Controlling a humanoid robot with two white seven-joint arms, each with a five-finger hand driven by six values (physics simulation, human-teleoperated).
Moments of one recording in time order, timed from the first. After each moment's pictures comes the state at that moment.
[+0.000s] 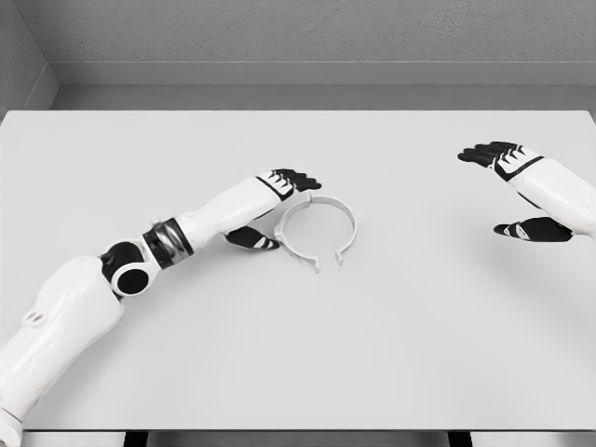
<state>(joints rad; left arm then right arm) -0.53 0.37 -0.71 -1.17 -0.50 -0.61 -0.01 -0.07 -0.58 -0.18 -1.68 0.34 -0.61 0.55</state>
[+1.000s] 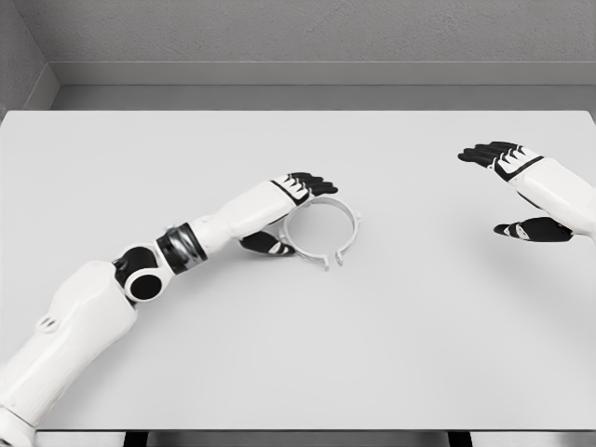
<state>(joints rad) -0.51 0.34 -0.71 -1.20 -0.50 -0.61 -0.01 -0.07 -0.58 -0.18 -1.68 0.34 -0.61 0.55</state>
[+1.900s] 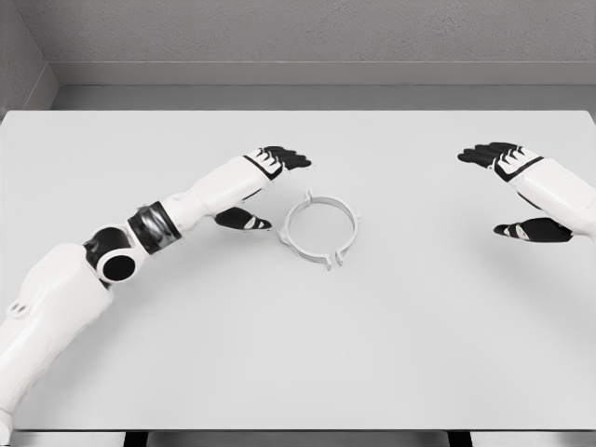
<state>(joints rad) -0.56 0.40 -0.67 -1.19 -0.49 -0.61 -0.01 -0.07 -0.58 -0.18 -1.68 0.34 -0.61 0.55</state>
